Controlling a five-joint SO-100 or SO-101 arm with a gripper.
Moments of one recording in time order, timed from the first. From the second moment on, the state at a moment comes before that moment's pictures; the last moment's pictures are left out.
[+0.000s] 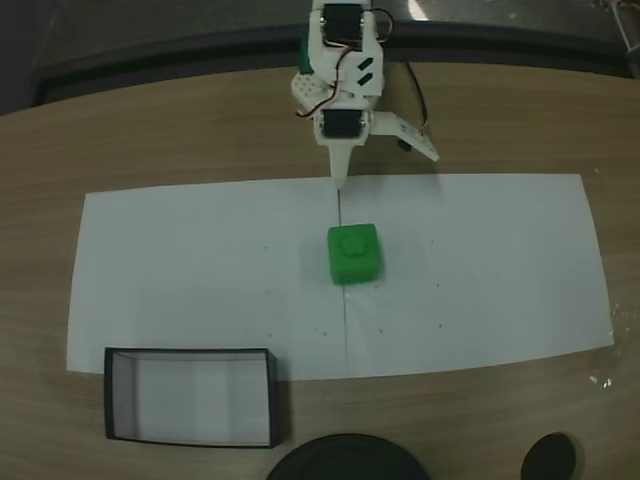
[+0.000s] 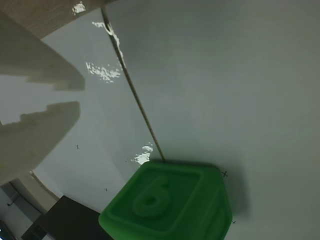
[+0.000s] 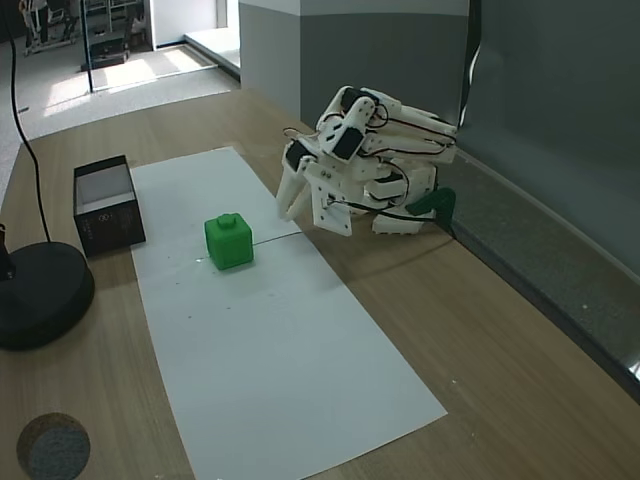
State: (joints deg) arm 5.5 197.7 175.2 73.3 -2.6
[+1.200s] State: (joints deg) arm 1.9 117.9 127.3 69.0 -4.7
